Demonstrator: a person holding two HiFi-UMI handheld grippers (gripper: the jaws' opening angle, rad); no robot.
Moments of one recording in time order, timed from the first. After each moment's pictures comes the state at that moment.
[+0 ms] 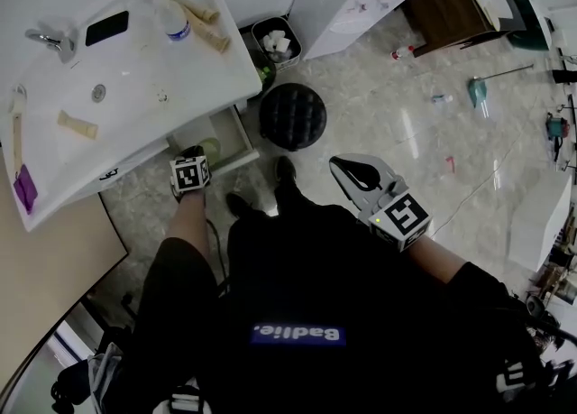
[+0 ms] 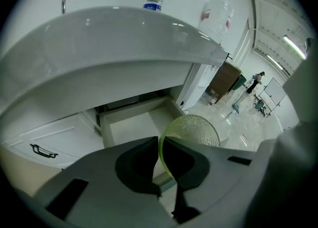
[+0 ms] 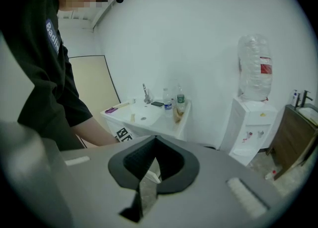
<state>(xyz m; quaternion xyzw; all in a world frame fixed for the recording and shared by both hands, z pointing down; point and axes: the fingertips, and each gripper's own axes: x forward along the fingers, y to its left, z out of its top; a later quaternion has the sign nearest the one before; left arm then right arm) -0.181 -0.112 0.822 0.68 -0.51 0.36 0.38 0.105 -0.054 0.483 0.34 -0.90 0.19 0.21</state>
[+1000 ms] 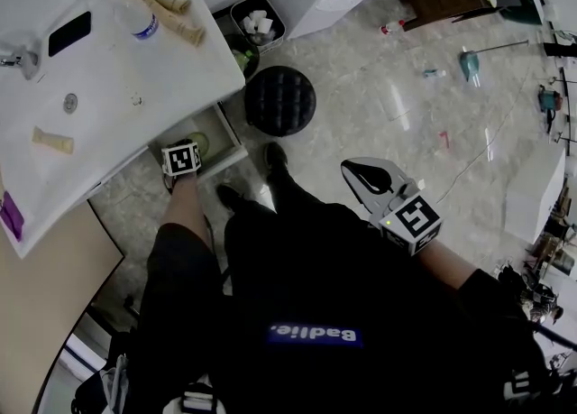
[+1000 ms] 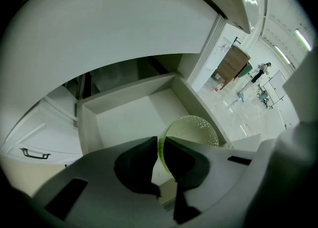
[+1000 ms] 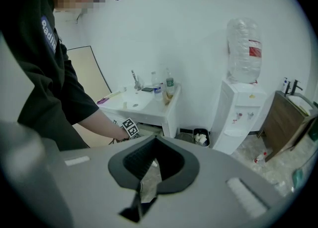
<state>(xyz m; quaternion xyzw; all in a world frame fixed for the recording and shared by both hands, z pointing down) -0.174 -0.132 0.911 0.64 -0.48 0.43 0.42 0.147 -0.051 0.535 0.37 -0.85 0.24 0.28</state>
